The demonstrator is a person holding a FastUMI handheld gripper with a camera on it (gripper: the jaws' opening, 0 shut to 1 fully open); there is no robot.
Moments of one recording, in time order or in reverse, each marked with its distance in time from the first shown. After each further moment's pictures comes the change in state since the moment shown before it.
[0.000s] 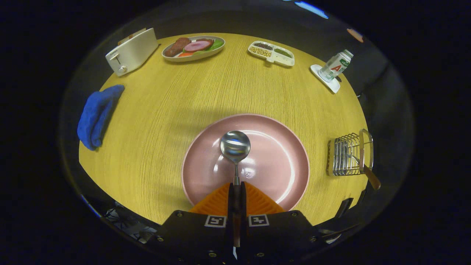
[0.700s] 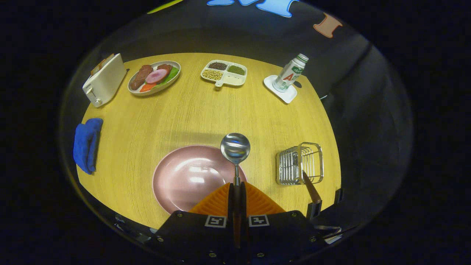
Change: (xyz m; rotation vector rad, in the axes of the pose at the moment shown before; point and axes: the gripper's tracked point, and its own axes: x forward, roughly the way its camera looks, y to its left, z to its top) arm -0.055 -0.104 0.033 0.122 -0.051 -0.172
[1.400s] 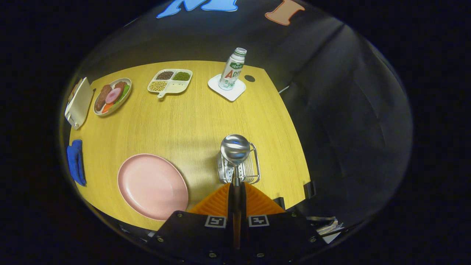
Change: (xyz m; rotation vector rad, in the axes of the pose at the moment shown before) arm -0.016 -0.126 -0.005 0.127 0.037 -0.139
